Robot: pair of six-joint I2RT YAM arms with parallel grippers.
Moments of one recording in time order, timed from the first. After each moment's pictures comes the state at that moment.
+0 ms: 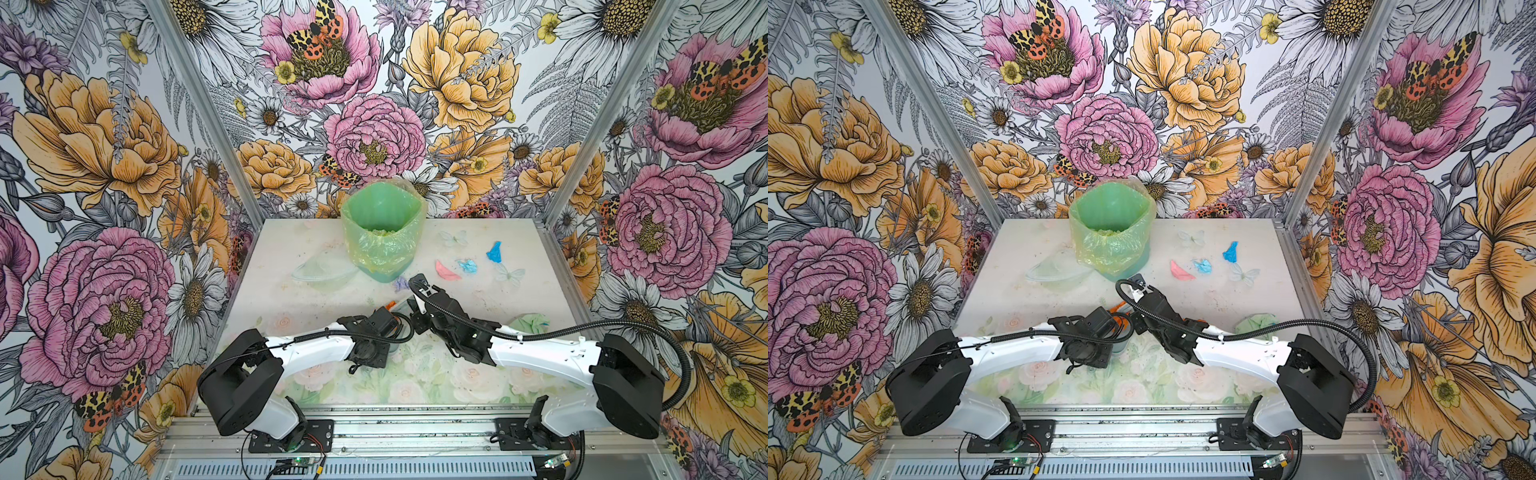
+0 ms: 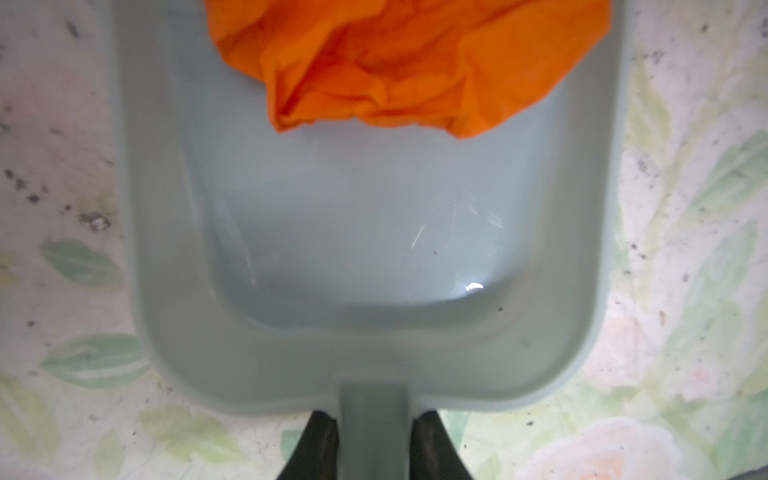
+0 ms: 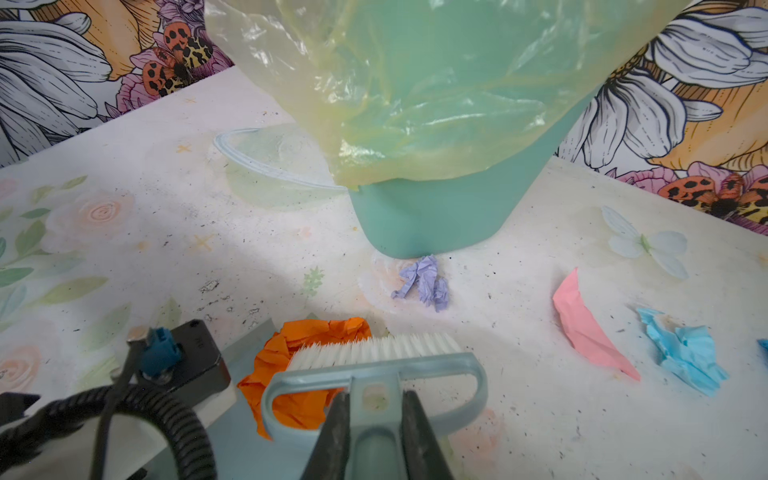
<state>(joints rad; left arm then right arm) -0.85 1.47 0.76 -0.59 -0.06 -0.59 0.92 1.44 0.80 0.12 0.34 0.14</state>
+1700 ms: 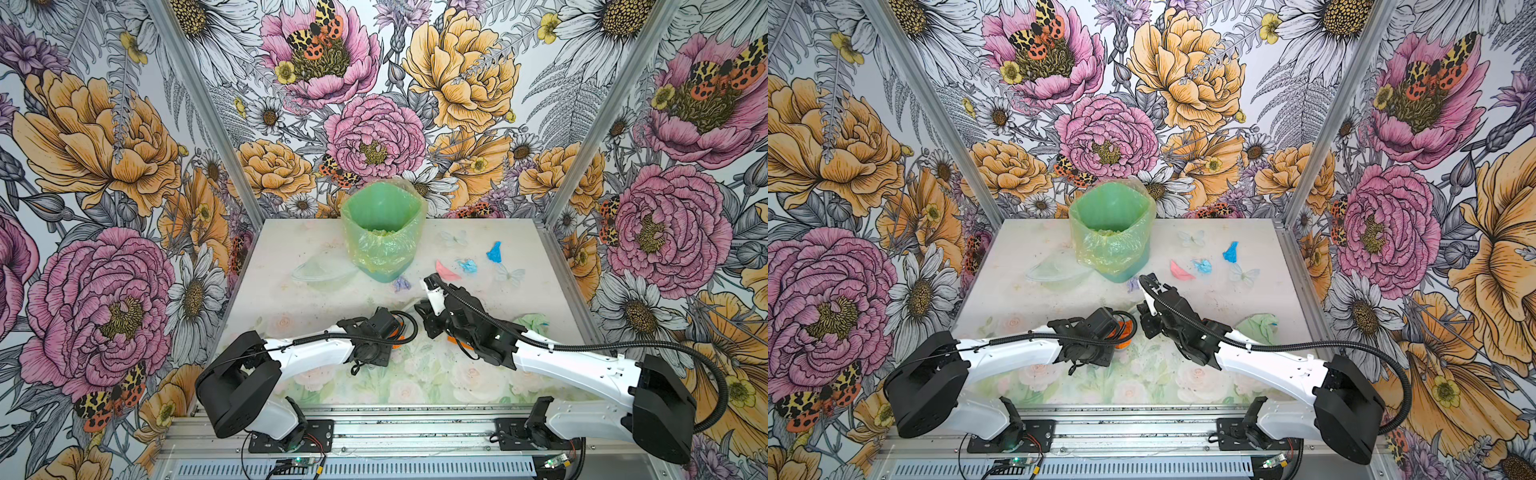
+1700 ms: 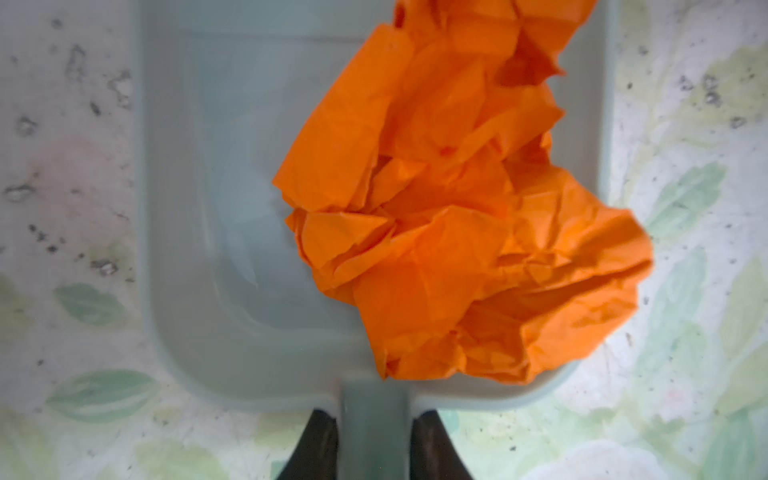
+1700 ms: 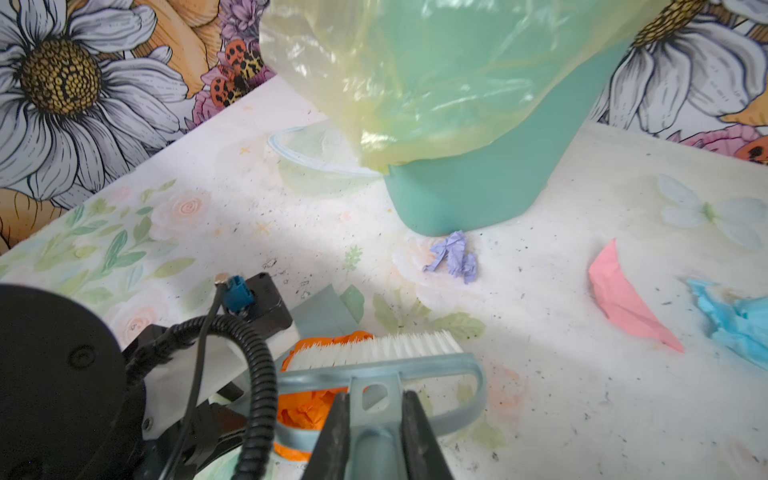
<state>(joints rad) -0.87 1.44 0.76 -0.55 -0.12 -0.57 0.85 1.21 0.76 -0.06 0.15 0.21</state>
